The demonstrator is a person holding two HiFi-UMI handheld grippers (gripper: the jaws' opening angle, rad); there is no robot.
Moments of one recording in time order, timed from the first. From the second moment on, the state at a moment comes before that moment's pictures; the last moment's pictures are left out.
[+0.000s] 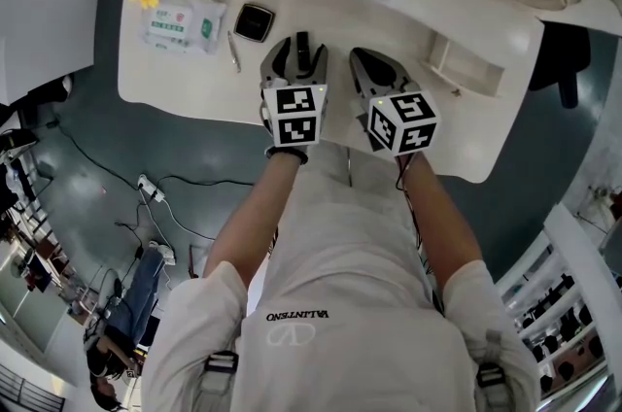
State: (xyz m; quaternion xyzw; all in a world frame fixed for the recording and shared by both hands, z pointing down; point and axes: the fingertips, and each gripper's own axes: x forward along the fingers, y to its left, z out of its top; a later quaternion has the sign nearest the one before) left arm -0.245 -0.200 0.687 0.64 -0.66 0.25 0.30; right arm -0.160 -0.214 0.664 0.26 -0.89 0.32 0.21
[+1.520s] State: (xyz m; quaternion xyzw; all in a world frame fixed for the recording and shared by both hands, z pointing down) left arm -0.116 -0.211 0.615 0.70 -0.61 0.22 0.29; right arm -0.057 -0.213 0.617 0.37 -0.86 0.31 0.18
